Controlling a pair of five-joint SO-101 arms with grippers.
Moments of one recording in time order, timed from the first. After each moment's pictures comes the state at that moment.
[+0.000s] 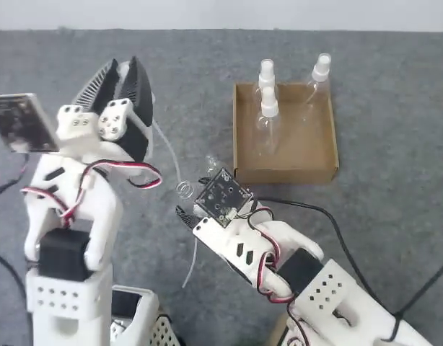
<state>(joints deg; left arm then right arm) 2.3 -57.2 30.8 42.7 21.2 -50.2 -59.3 65.3 30.3 6.9</state>
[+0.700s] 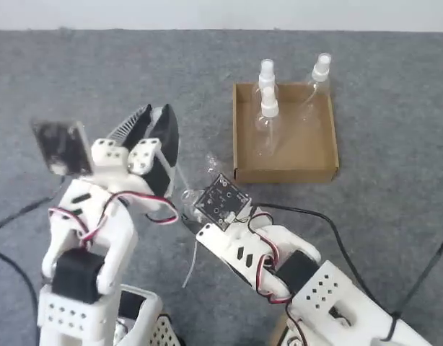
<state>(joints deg) 9.1 -68.4 44.1 49.2 21.3 -50.2 -59.3 70.6 27.7 6.9</state>
